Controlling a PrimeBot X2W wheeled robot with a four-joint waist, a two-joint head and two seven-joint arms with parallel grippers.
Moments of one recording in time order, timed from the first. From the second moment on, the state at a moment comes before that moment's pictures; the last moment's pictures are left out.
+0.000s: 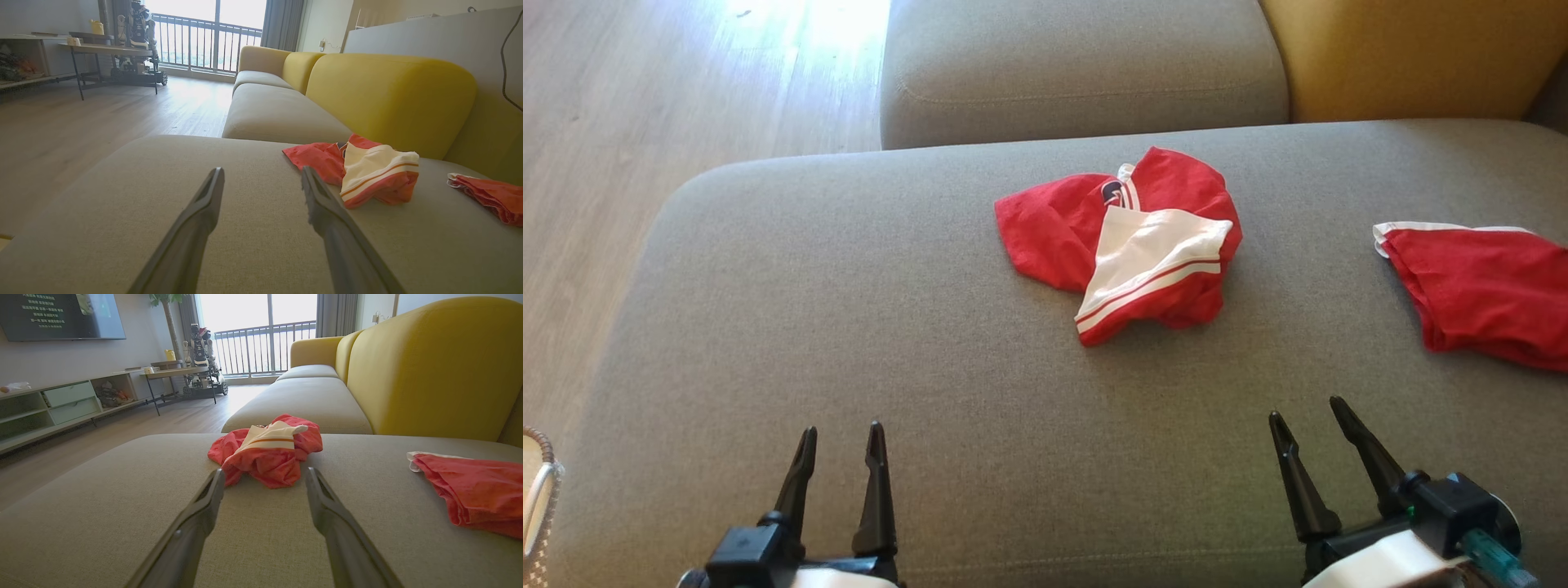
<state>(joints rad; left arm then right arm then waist) 0.25 0.06 -0.25 -0.07 -0.19 0.14 -0.25 0.15 -0.05 0.03 0.08 0.11 0.13 -0.26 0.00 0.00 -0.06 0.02</state>
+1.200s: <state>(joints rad) -0.52 0.04 -0.57 0.70 -0.57 -0.02 -0.25 -0.03 -0.05 0.08 0.02 0.10 0.13 -0.26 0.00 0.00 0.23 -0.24</state>
